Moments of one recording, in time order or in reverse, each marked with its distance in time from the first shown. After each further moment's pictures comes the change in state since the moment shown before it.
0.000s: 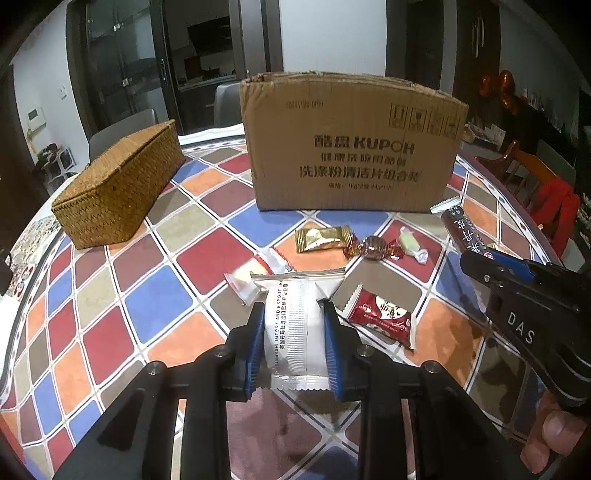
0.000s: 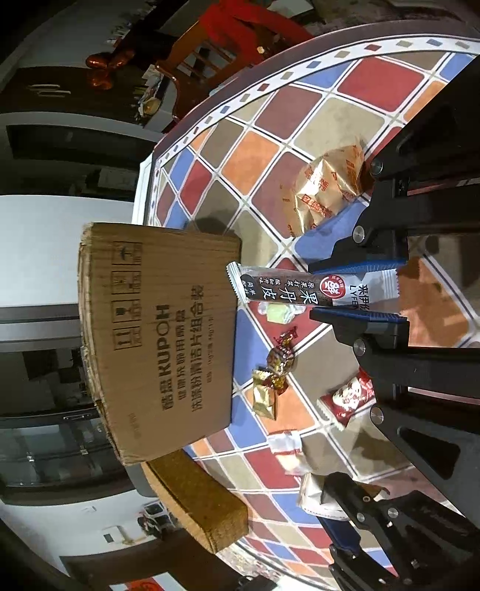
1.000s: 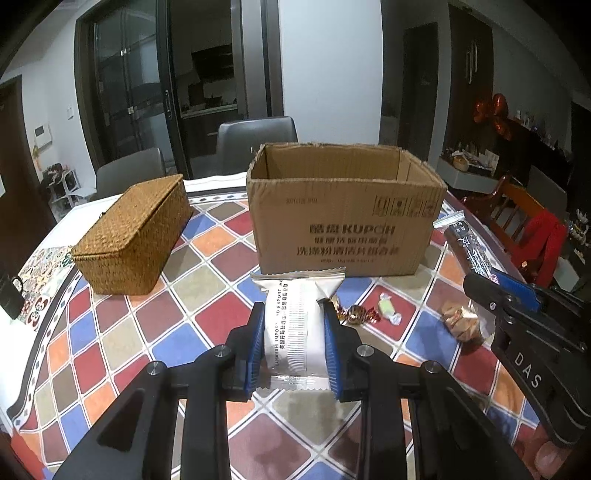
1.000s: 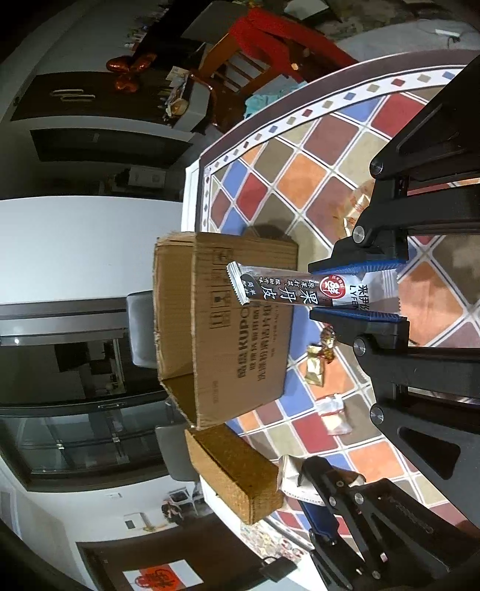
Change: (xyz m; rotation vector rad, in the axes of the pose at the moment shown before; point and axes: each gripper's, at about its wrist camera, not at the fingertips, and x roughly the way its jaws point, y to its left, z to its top) left arm -0.054 0.000 0.052 -0.005 -0.116 -0.010; right arm -0.068 0.000 0.036 -0.001 -0.131 0.025
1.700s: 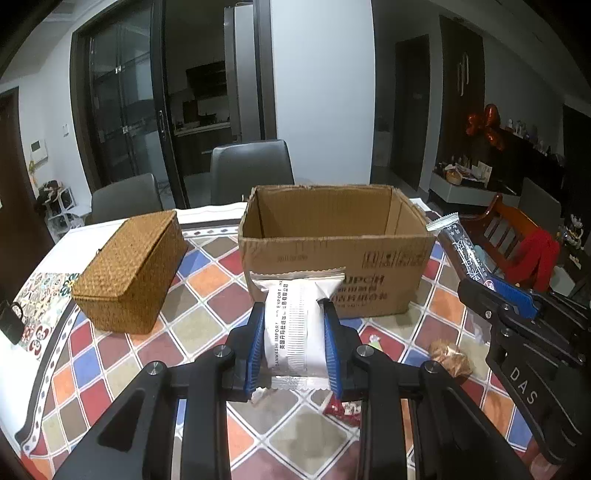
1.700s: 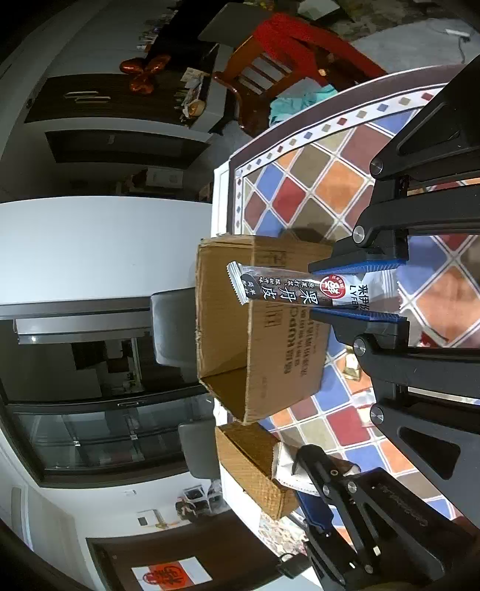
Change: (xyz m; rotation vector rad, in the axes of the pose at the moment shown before) left arm -0.006 -0.003 0.043 0.019 -0.066 -0.020; right arm -0.013 -0.001 0.038 -0.007 -0.069 0.003
